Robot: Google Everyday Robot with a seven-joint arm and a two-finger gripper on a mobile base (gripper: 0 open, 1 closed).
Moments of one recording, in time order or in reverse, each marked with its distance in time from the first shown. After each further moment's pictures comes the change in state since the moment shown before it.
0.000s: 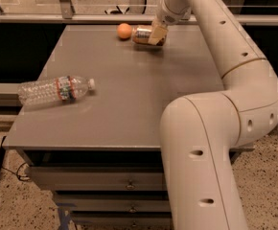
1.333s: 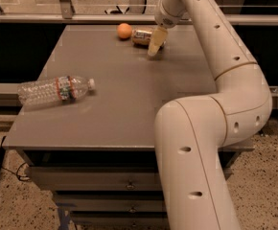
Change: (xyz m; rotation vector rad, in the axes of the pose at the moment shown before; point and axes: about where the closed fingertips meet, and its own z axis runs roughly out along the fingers) arm -0.002 0.009 0.013 -0.048 -0.005 -0.011
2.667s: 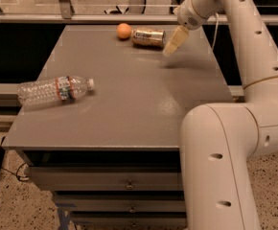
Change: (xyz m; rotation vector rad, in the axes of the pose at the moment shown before) arm 0.038 0.021 -0.049 -0.068 -0.147 0.142
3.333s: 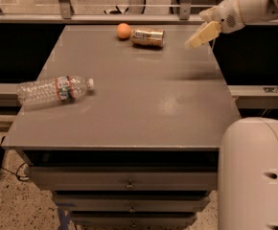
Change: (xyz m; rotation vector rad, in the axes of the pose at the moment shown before) arm 0.032 0.024 -0.086 -0.071 -0.312 0.281
